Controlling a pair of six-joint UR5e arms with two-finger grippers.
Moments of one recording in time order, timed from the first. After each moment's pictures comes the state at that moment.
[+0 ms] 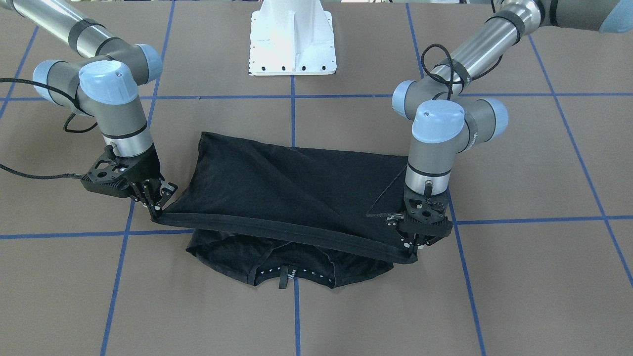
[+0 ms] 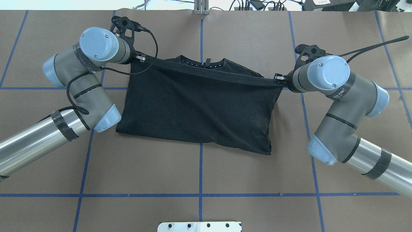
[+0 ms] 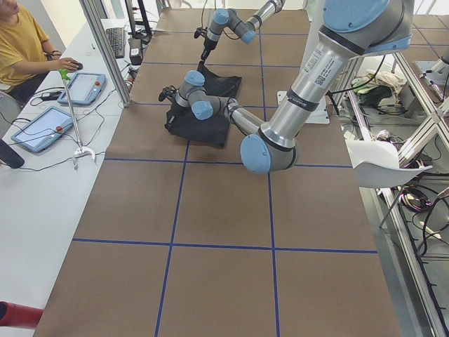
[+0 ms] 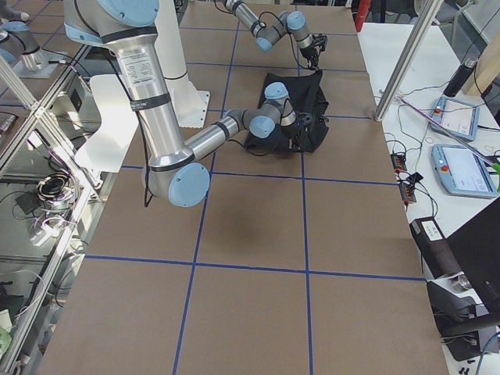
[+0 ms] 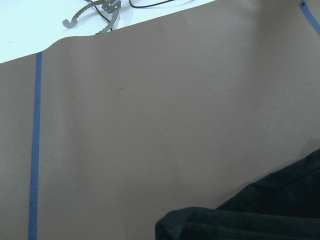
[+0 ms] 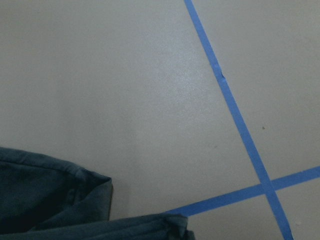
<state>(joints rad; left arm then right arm) -0.77 -2.22 -1.36 -2.03 -1.61 -0.77 0.72 -1.22 1.69 -1.22 1.66 1.36</state>
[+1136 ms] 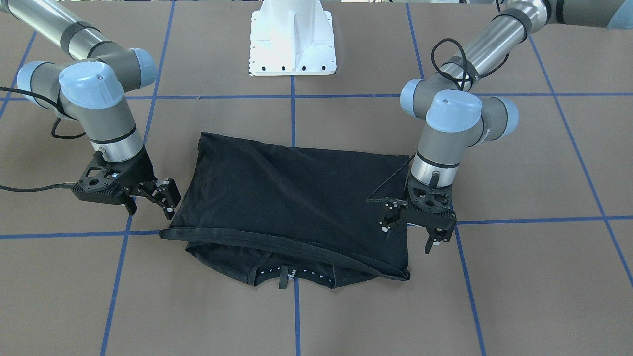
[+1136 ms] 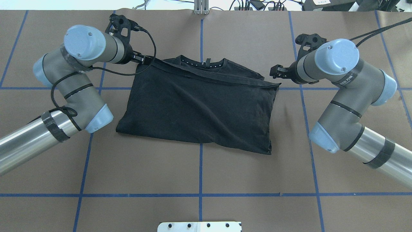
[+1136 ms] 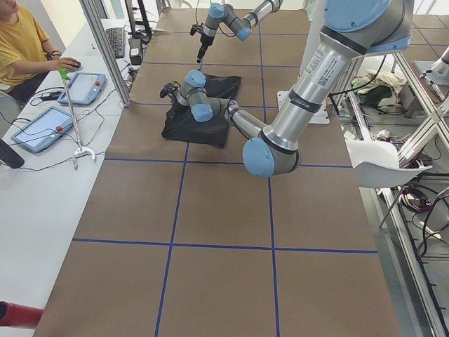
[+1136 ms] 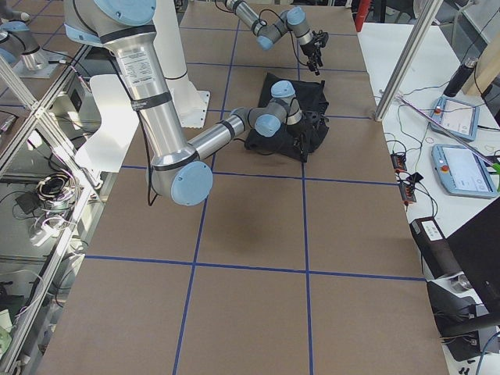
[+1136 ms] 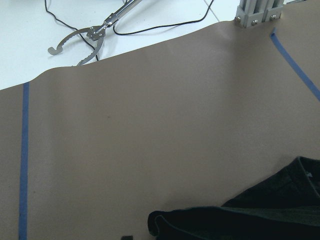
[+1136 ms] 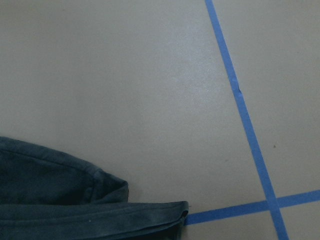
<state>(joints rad) -0.79 -2.14 -1.45 -2.16 -1.73 -0.70 0.78 -1.20 1.69 -1.23 1.78 1.23</state>
